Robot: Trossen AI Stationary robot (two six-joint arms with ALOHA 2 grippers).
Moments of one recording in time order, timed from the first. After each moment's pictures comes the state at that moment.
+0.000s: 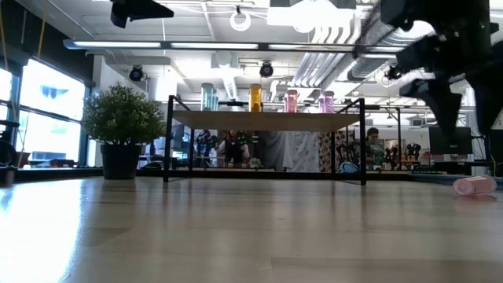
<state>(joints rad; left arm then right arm) -0.01 0.78 0.70 -0.04 -0.68 -0.16 0.17 1.23 0.82 -1.08 -0.02 0.03</state>
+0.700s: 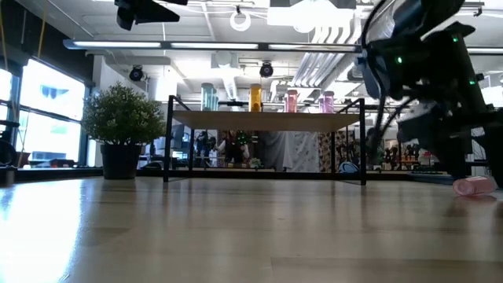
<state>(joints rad) -0.01 0.83 0.70 -0.04 -0.65 -0.12 0.11 1.55 0.76 -1.03 -0.03 -0.13</state>
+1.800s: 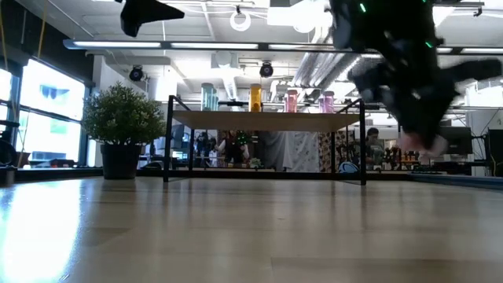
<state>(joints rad) -0.01 0.83 0.70 -0.04 -0.46 -0.38 0.11 1.57 1.03 -1.13 0.07 -0.05</state>
